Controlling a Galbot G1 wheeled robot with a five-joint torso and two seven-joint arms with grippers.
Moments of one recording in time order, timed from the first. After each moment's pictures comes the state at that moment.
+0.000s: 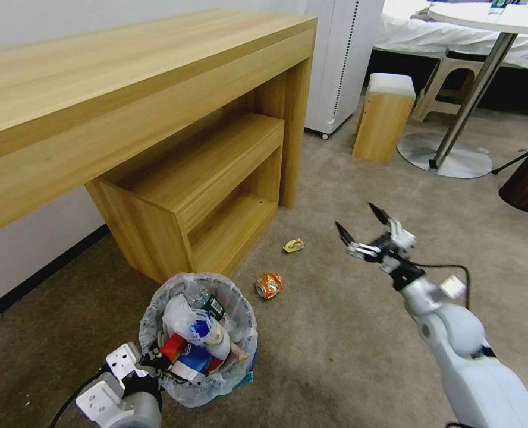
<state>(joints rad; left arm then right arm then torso) 1.83 -1.51 -0.41 -2.46 -0.65 0.42 -0.76 -1.25 1.11 0.61 1.78 0.48 0.32 -0.48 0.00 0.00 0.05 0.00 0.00</state>
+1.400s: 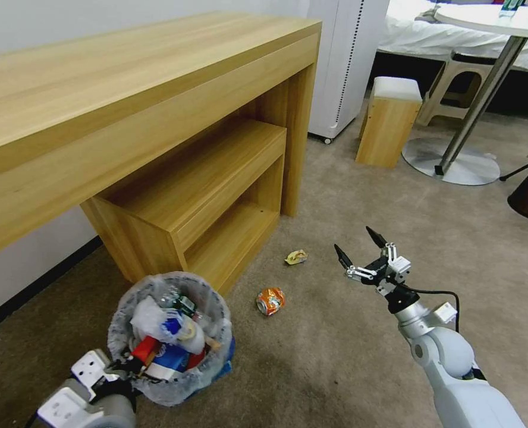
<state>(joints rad) 1.81 -1.51 -0.60 -2.48 -0.83 0.40 -0.84 -1.23 1.17 0.53 1.68 0.50 0.38 -0.54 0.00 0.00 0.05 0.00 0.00</state>
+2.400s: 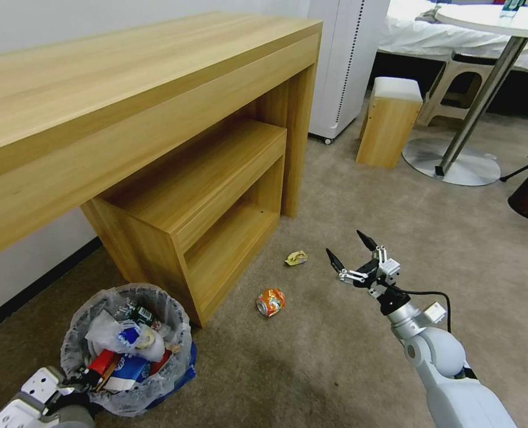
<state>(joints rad) 1.84 -1.49 -0.74 -2.45 -0.91 0.39 -0.91 -1.23 1.18 0.51 1.67 0.48 0.38 -0.56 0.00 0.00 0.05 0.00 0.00</state>
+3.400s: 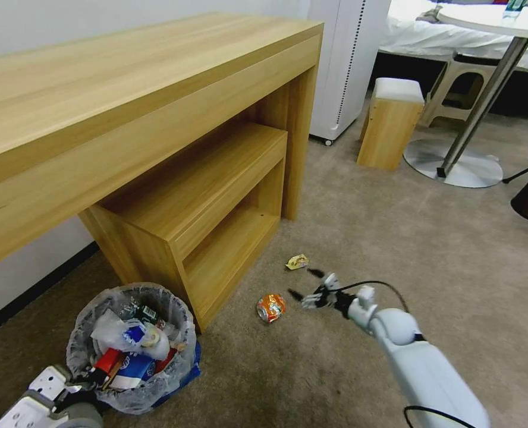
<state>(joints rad) 1.84 -1.51 -0.68 -2.46 -0.87 0.38 -0.93 -0.85 1.27 0.25 1.08 0.13 0.08 -0.75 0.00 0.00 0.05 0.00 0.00</state>
